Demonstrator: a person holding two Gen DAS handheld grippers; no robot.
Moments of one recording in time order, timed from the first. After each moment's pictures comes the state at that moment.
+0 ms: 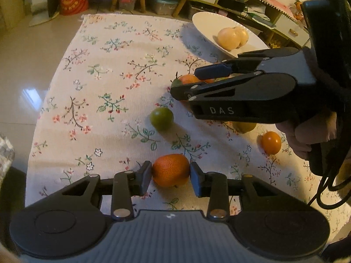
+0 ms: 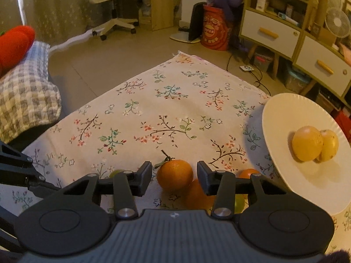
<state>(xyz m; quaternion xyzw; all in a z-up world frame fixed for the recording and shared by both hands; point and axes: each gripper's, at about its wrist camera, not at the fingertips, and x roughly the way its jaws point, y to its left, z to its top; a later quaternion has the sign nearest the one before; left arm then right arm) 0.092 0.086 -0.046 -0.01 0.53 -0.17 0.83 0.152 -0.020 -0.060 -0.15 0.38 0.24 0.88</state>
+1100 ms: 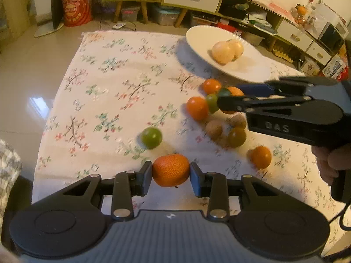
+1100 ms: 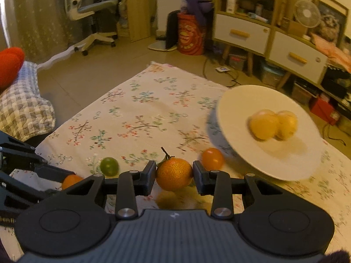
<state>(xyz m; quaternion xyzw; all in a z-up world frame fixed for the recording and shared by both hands) 0.093 0.063 -0.020 0.00 0.50 -0.16 0.85 0.121 -0.069 -0.032 -0.10 0.37 0.18 0.91</state>
